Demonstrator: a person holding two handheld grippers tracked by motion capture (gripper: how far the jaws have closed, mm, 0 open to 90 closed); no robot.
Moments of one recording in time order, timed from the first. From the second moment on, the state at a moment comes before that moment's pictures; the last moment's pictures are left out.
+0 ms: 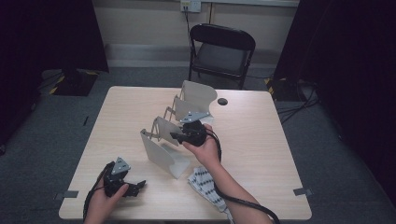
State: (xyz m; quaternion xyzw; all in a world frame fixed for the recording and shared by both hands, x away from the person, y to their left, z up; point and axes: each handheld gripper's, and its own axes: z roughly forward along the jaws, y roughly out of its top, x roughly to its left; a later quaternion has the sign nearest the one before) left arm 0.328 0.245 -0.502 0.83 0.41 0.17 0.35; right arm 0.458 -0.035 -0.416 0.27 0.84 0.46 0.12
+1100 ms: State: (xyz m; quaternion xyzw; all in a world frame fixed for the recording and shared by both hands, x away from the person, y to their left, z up) left arm 0.328 0.245 -0.502 0.83 0.41 0.17 0.35; right arm 0.473 -0.008 -0.405 0.29 0.86 0.42 0.09
